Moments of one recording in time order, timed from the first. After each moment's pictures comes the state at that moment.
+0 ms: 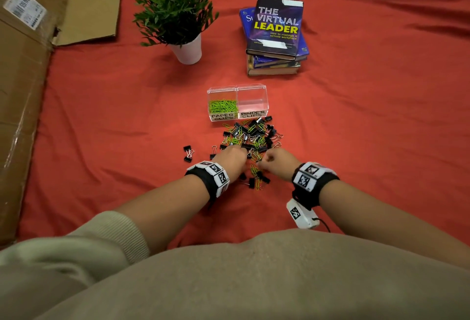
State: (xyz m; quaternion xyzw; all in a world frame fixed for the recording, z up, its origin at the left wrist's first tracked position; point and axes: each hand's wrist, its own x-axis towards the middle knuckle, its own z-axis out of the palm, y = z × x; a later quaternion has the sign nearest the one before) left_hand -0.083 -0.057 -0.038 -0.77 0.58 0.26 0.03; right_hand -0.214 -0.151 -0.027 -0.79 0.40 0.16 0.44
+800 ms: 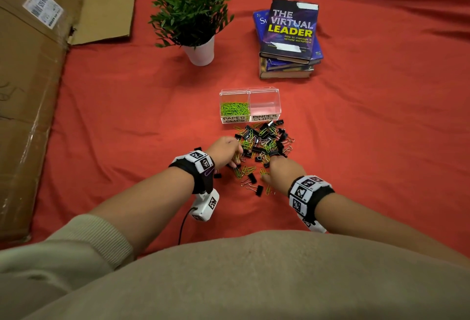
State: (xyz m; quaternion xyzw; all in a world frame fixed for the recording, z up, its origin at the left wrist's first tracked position) left_hand -0.037 -0.049 -0.019 -0.76 0.21 0.53 -0.32; right_hand -0.201 -0.126 -0.035 -0.89 0.34 0.23 0.18
